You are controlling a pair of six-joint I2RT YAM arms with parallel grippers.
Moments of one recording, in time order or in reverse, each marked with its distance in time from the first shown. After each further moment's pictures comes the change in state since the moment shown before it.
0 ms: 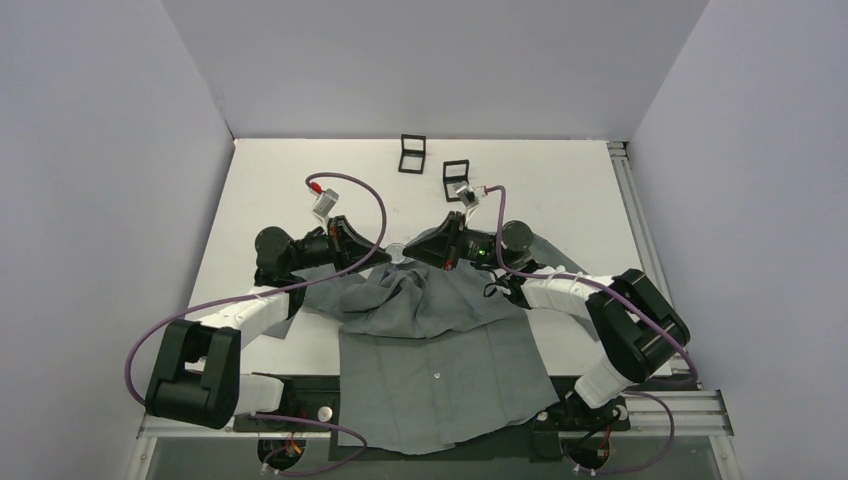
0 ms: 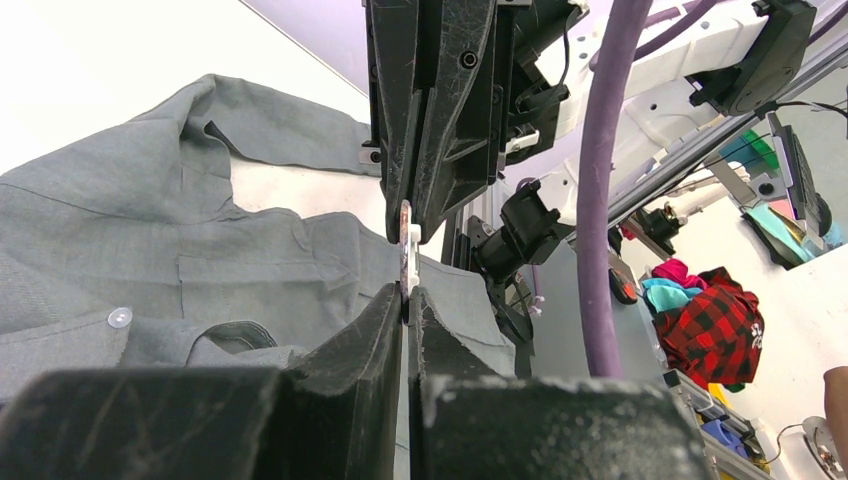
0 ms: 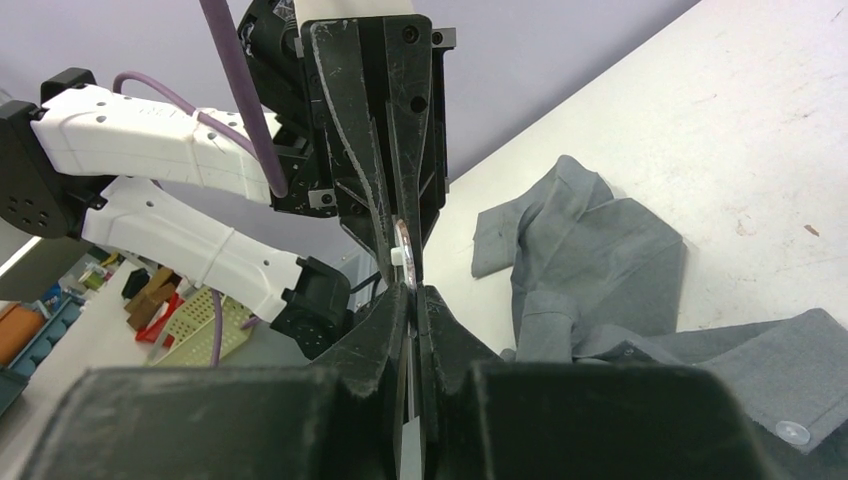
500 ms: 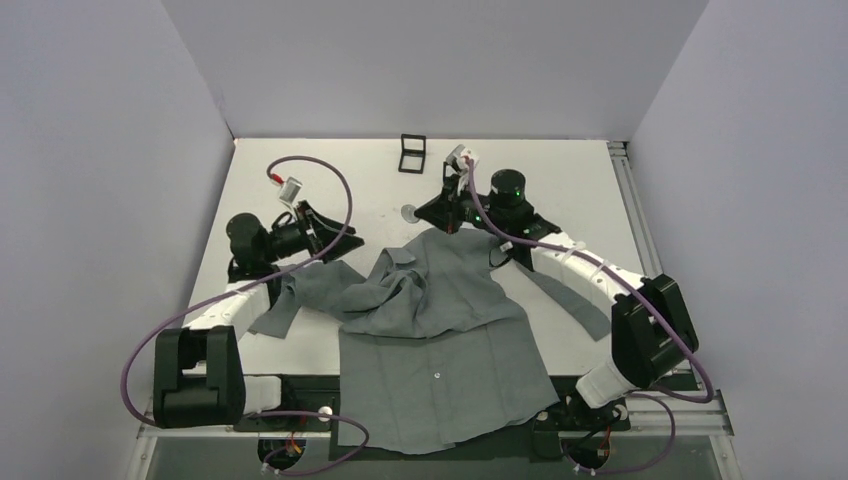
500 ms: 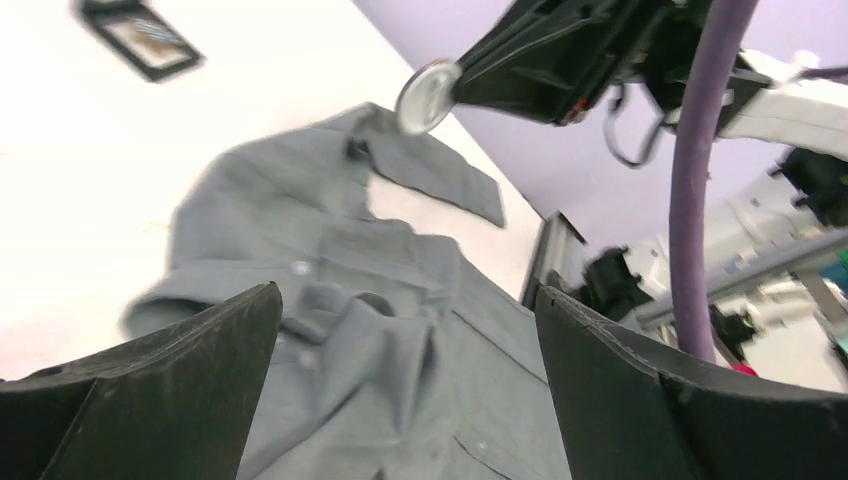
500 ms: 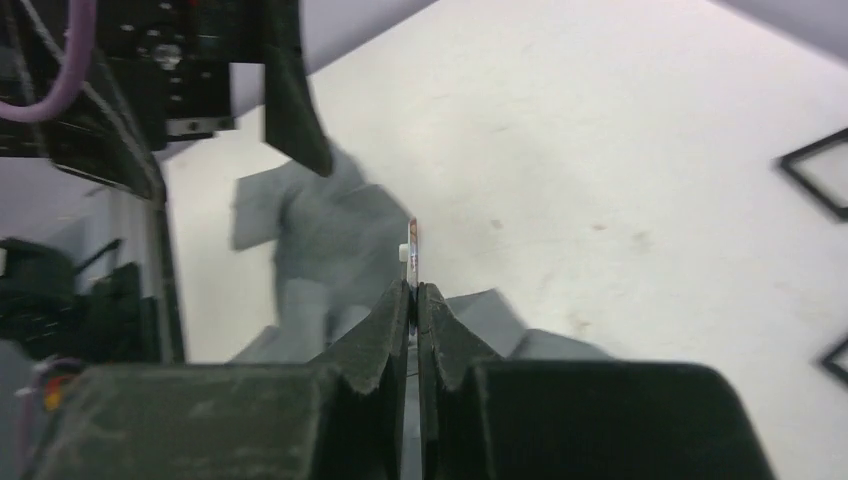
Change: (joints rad) left arm 0.205 -0.010 0.031 -0.188 0.000 0.091; right arm -0.054 -0.052 0.299 -0.724 0.117 -0.593
